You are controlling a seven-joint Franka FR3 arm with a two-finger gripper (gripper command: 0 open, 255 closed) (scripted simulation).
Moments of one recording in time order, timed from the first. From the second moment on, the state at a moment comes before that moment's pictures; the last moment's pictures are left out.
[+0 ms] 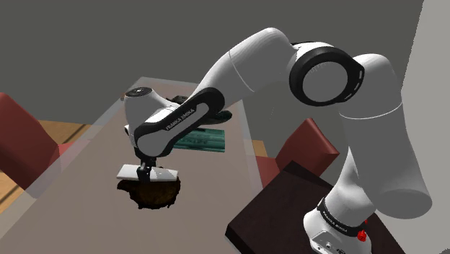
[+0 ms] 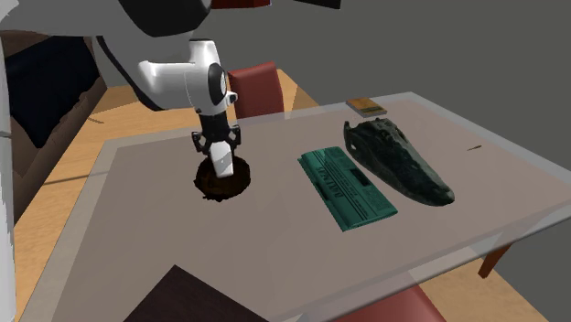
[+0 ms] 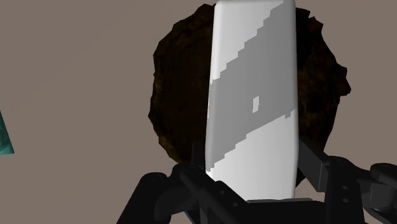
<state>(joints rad) 0.48 0.65 0.10 -1.71 -0.07 2.36 -0.19</state>
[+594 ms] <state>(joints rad) 0.48 0.70 0.10 -1.70 -0.08 2.40 -0.19</state>
